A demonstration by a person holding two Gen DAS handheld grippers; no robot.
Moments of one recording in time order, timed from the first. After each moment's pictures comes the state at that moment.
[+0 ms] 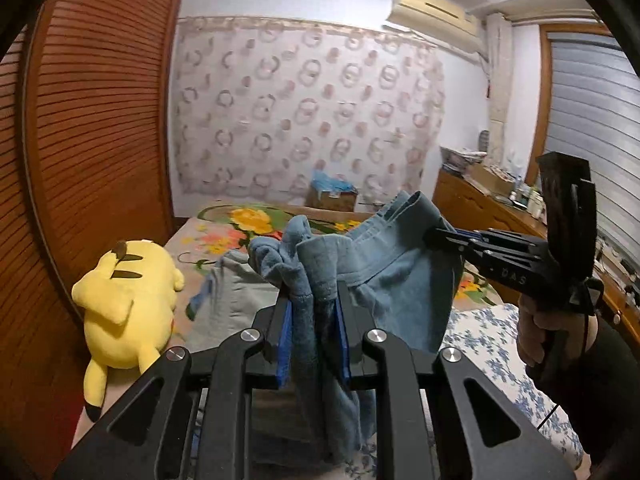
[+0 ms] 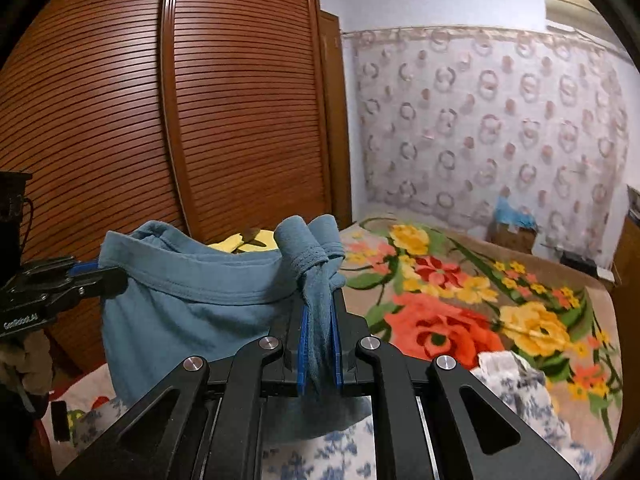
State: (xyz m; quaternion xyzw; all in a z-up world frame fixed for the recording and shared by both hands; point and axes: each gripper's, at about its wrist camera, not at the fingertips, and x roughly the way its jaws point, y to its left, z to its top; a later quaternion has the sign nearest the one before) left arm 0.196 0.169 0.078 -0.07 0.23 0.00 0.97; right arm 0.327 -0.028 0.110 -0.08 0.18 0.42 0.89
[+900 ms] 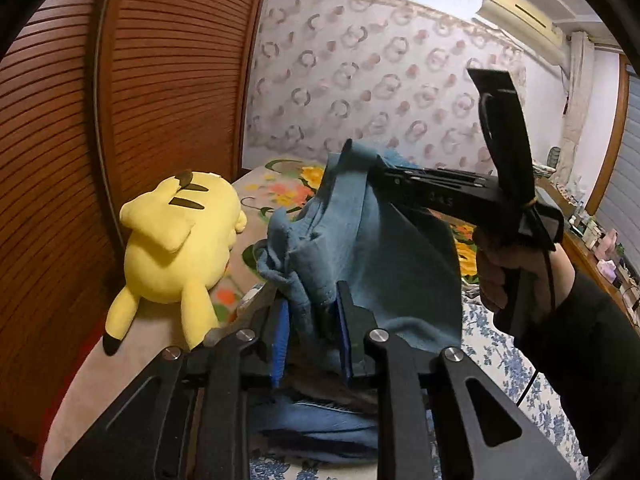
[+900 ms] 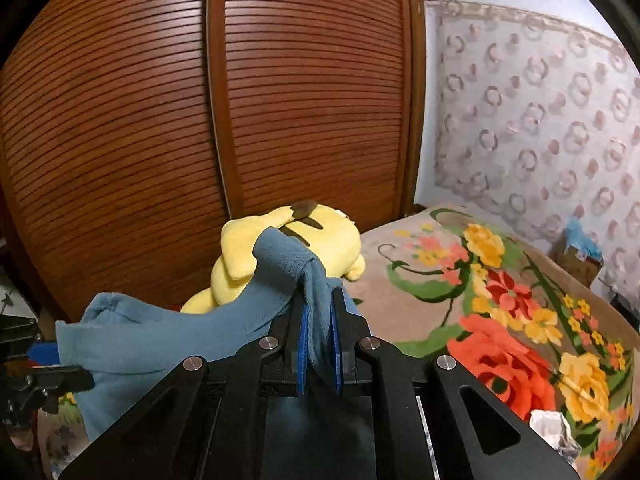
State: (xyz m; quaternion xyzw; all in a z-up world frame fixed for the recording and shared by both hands) left arm 0.195 0.227 0.010 -0.14 0.28 0.12 0.94; right arm 0.449 0.123 0.080 -0.17 0.20 0.51 0.82
